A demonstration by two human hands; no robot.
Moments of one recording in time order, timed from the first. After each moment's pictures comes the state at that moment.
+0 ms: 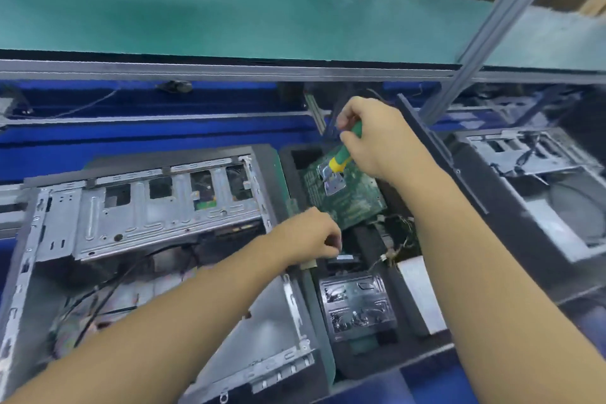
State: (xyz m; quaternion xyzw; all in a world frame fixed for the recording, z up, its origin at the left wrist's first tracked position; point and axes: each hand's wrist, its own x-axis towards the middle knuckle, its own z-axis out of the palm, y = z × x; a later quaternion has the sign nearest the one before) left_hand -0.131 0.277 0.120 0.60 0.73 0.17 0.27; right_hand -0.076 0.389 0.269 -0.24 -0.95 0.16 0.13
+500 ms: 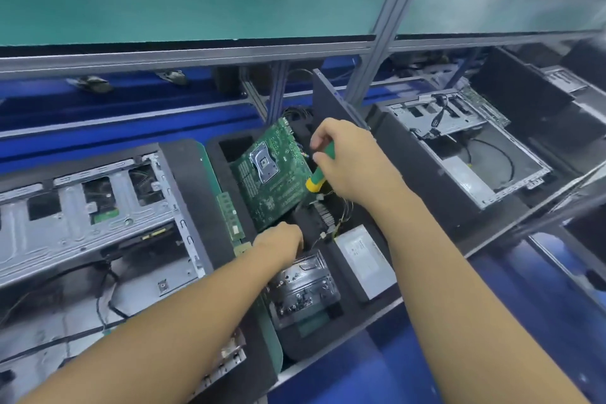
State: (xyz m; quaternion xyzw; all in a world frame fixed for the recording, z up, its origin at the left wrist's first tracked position) left_hand -0.055 0.357 0.054 0.55 0.78 0.00 0.31; right_hand 0.028 0.427 0.247 -0.31 -0.92 0.18 0.13
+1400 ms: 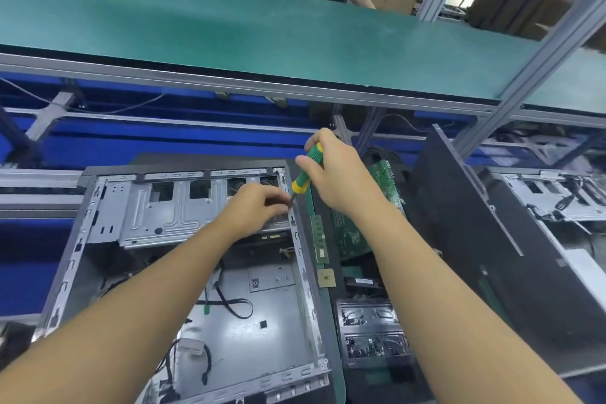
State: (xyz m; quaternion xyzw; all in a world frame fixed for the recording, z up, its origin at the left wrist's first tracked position) left_hand -0.234 0.196 0.106 0.37 0.81 0.41 0.20; right_hand -0.125 0.326 0.235 -0.17 -0.93 0.30 0.10
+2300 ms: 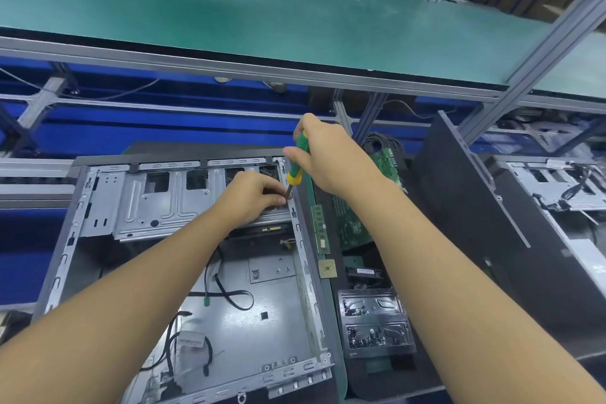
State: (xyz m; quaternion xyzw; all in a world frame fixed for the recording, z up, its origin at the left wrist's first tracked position) left_hand -0.248 0.198 0.095 0.36 0.81 0.42 0.20; right_hand -0.145 0.324 0.242 -0.12 -0.97 0.19 0.03
